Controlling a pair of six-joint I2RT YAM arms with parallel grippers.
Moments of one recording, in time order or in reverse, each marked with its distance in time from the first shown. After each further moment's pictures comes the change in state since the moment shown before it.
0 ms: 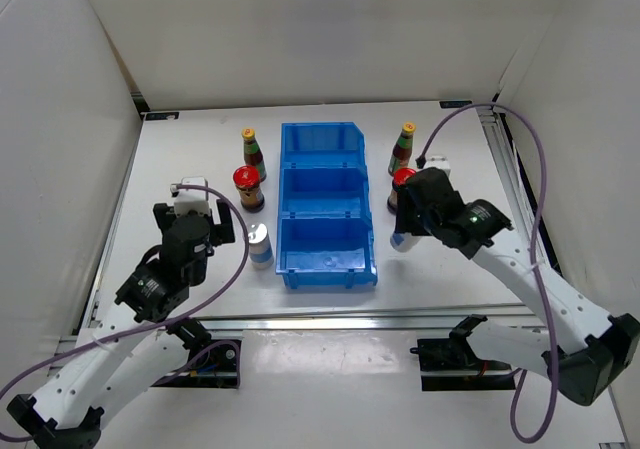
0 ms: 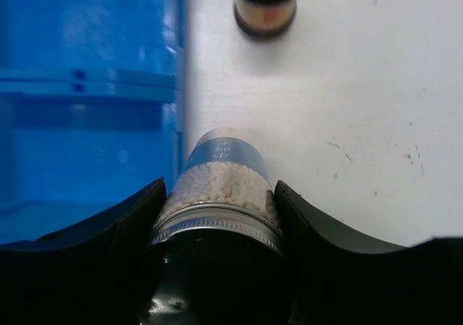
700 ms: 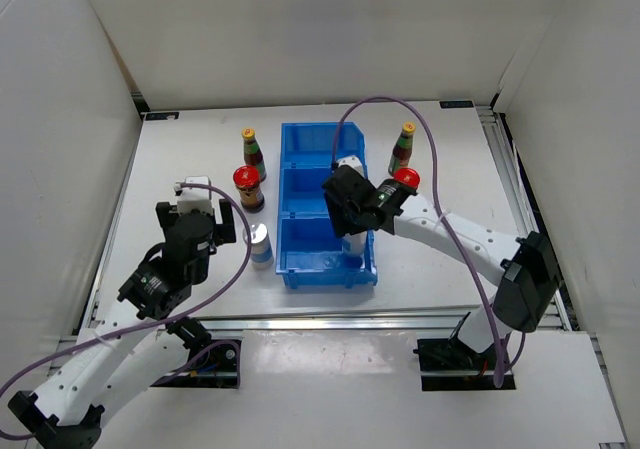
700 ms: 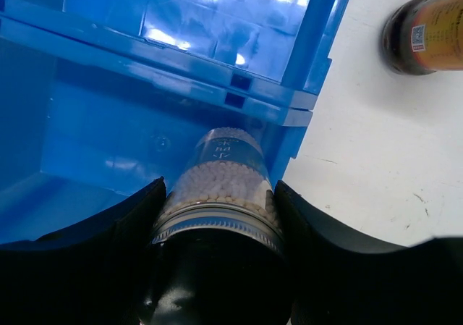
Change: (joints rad) left arm 0.000 0.020 0.000 0.000 0.000 0.008; right arm 0.265 0.462 0.266 0.051 -0.001 -0.029
